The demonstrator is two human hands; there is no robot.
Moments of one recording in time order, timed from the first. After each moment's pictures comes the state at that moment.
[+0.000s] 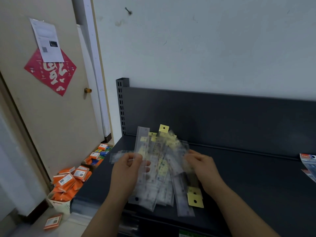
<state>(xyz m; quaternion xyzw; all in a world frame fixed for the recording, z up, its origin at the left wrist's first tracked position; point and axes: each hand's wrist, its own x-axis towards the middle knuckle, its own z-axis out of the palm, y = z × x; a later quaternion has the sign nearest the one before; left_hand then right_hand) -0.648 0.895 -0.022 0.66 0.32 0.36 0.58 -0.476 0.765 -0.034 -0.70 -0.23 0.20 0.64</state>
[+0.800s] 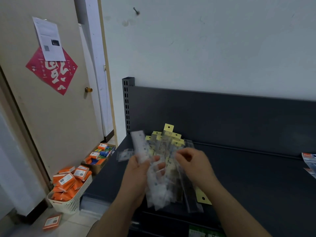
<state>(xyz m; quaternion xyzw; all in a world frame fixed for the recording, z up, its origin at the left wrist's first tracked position) -0.654 0.886 -0.018 0.50 0.27 0.30 0.77 -0.523 0.780 -0.007 -0.82 -0.35 0.07 0.45</state>
